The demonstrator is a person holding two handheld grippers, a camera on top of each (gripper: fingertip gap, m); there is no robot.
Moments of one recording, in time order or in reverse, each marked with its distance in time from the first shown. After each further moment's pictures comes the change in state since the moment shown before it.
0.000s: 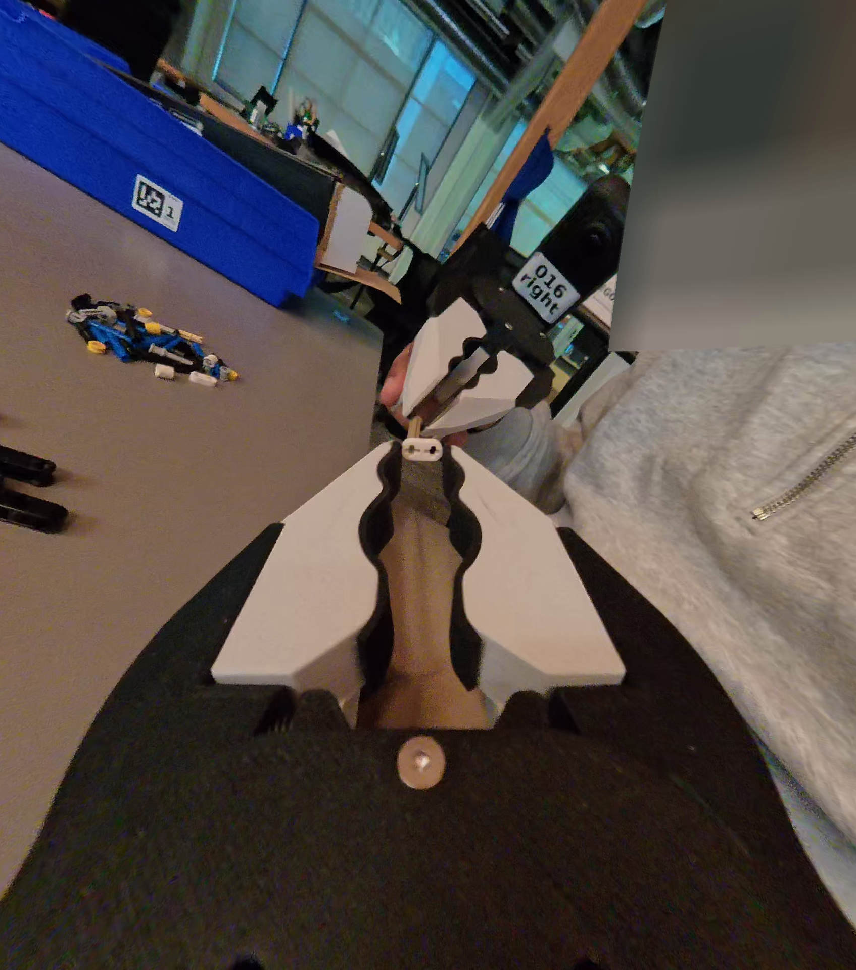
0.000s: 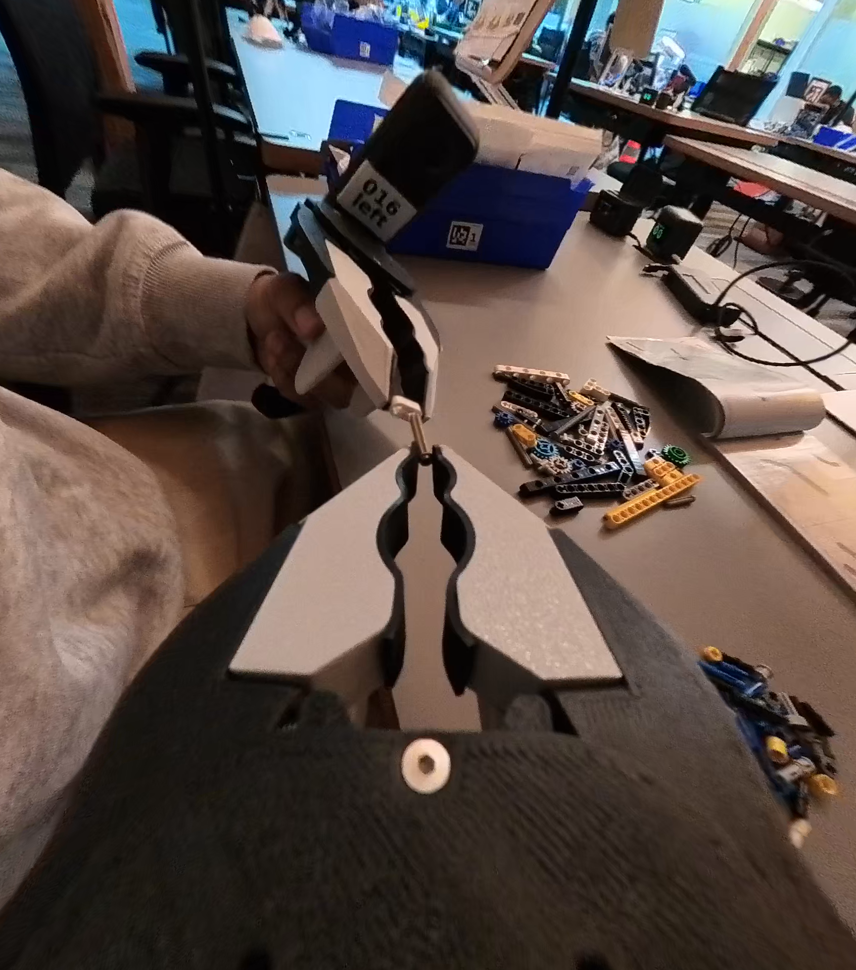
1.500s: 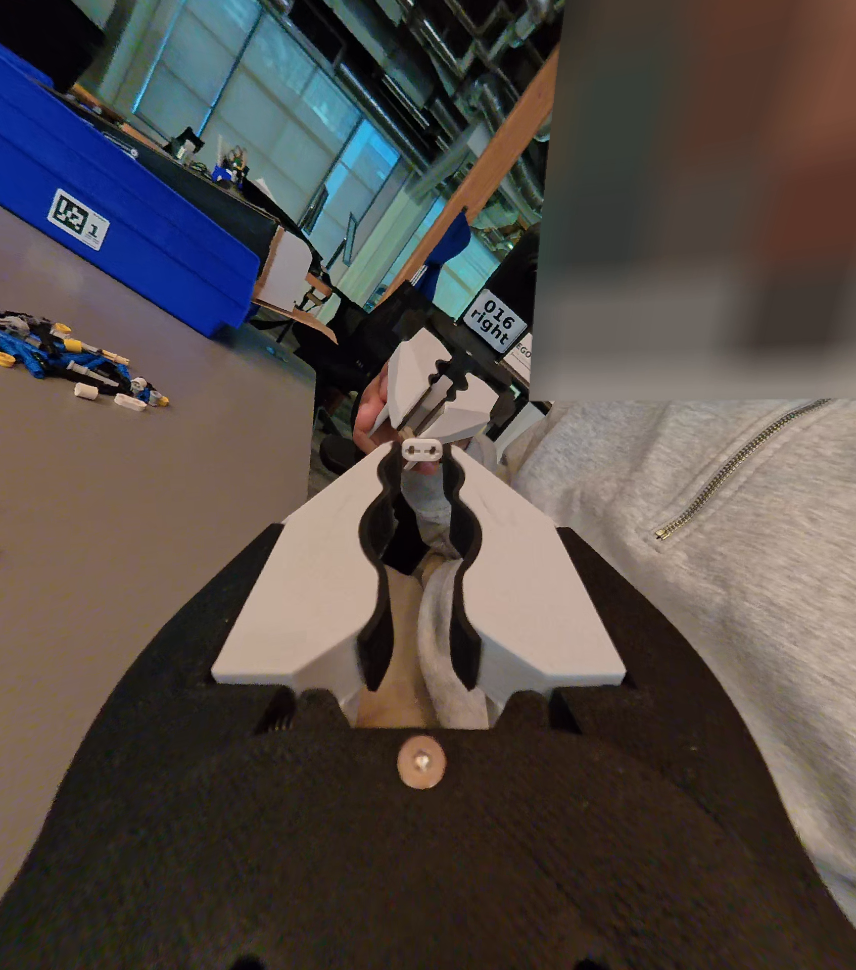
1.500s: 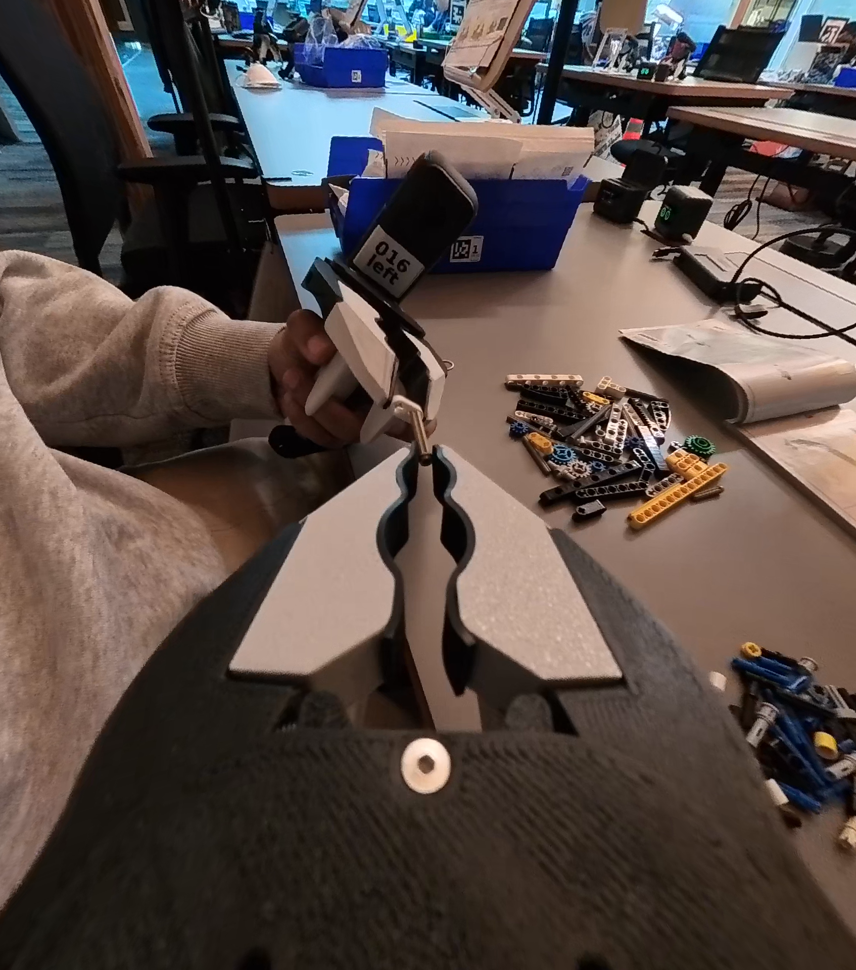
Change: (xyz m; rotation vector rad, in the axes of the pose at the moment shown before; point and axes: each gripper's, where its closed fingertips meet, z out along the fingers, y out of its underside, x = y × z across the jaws) left arm 0.013 -0.012 -0.002 0.102 0.154 -0.110; right arm -0.003 -0.015 -0.004 0.011 -0.013 0.123
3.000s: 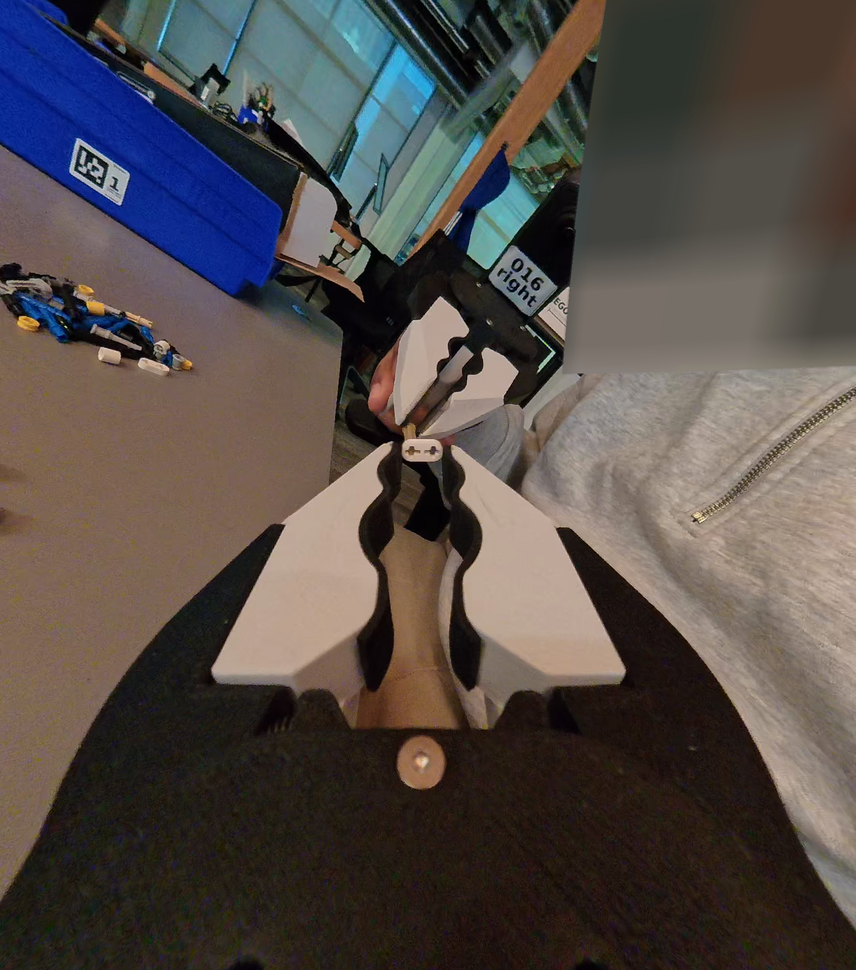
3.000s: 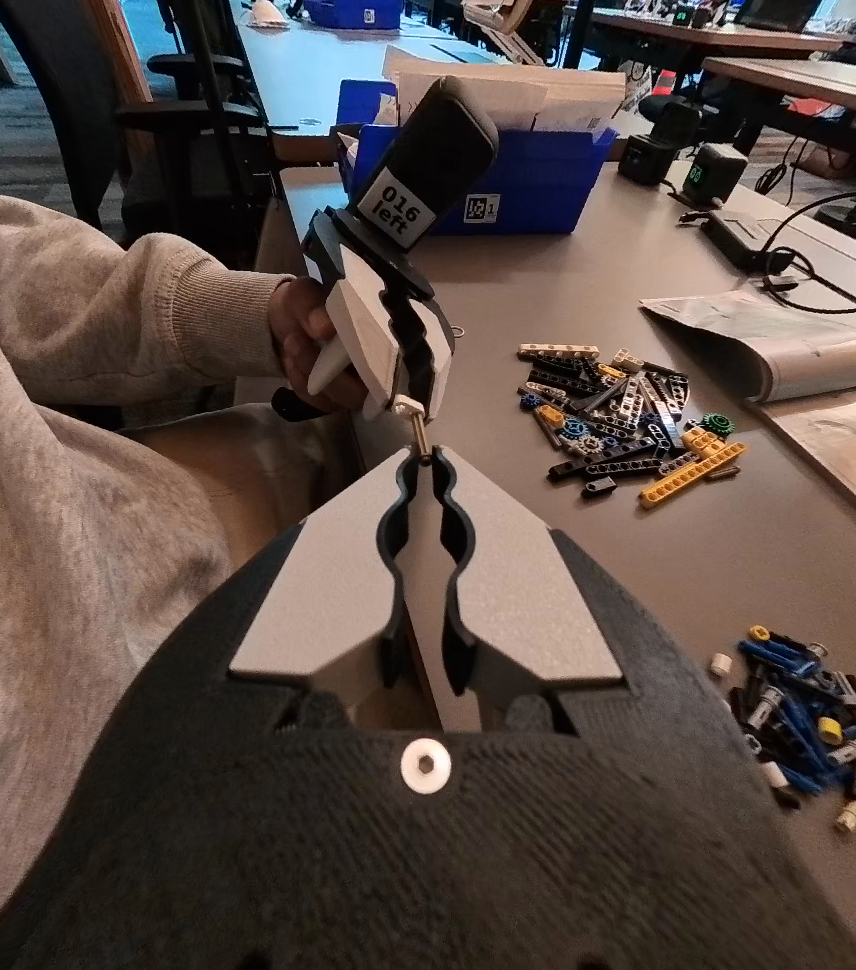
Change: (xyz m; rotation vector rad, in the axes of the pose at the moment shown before) left arm -0.008 0.013 0.001 -0.095 -0.070 0.023; right arm -0.002 0.013 0.001 -0.064 -0.026 -0.017
